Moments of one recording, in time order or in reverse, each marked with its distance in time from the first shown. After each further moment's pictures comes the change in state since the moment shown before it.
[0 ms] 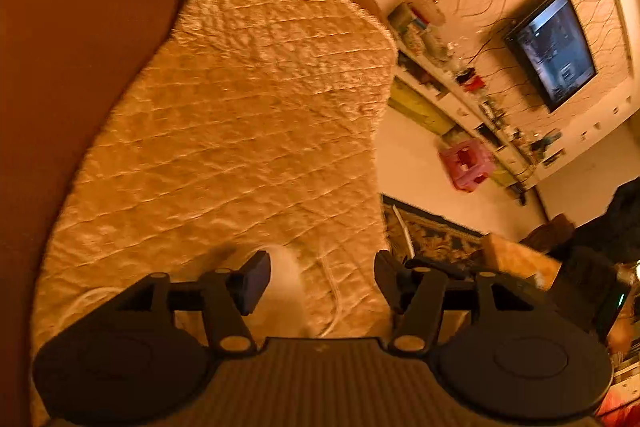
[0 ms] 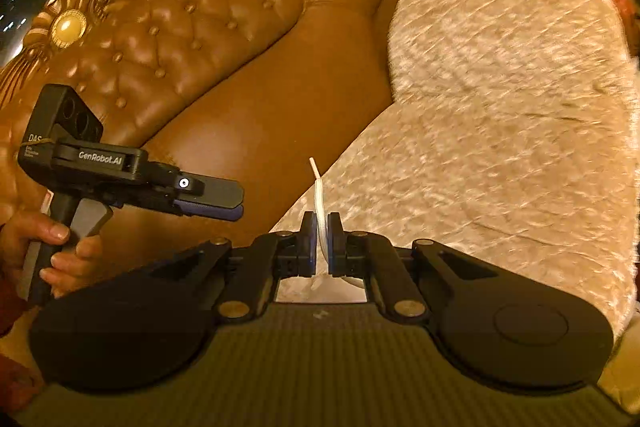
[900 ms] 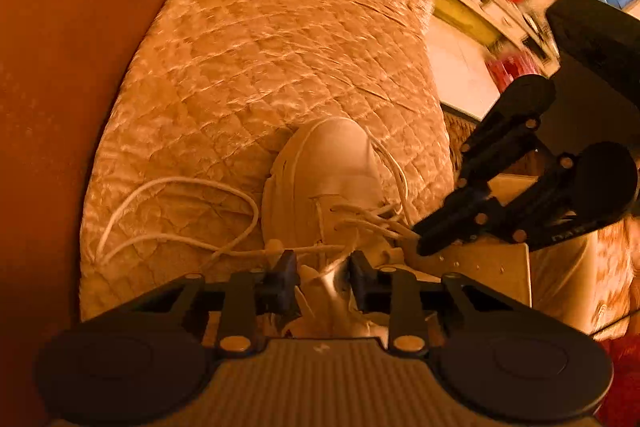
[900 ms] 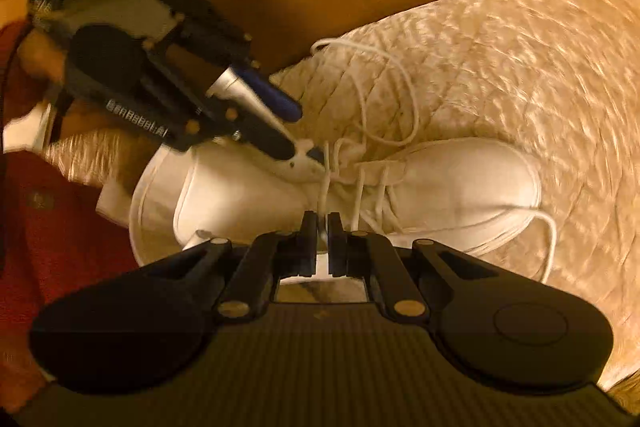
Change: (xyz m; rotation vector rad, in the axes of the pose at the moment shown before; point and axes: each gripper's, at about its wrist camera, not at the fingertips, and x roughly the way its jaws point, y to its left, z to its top) left arm 0.004 0.023 -0.051 -0.005 0.255 0.110; right arm 0.111 0.078 0.024 -0.518 0.963 0.318
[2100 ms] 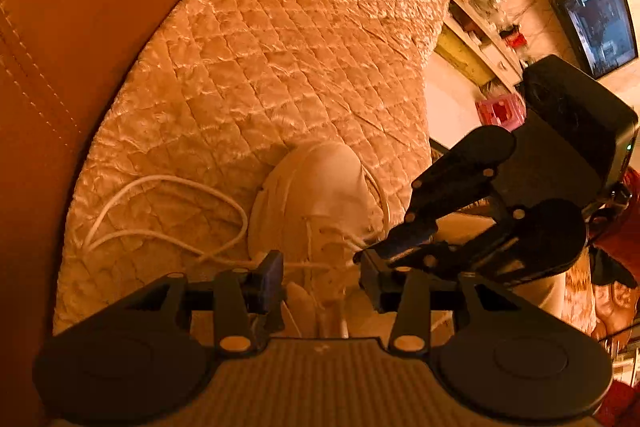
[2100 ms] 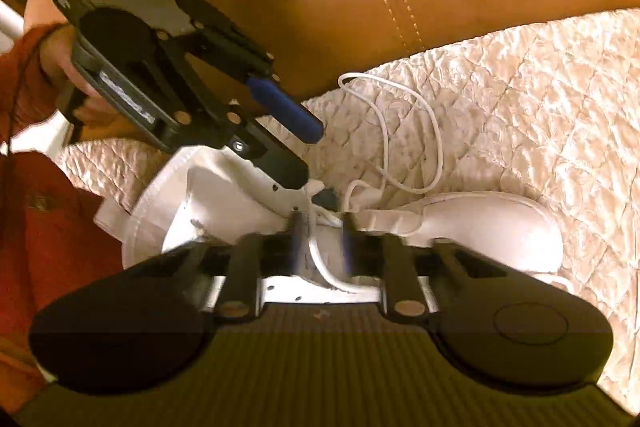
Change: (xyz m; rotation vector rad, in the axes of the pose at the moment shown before) left arm -0.003 0.017 0.009 -0.083 -0.040 -0.079; right arm 0.012 -0.003 0.006 -0.078 -0.107 0.070
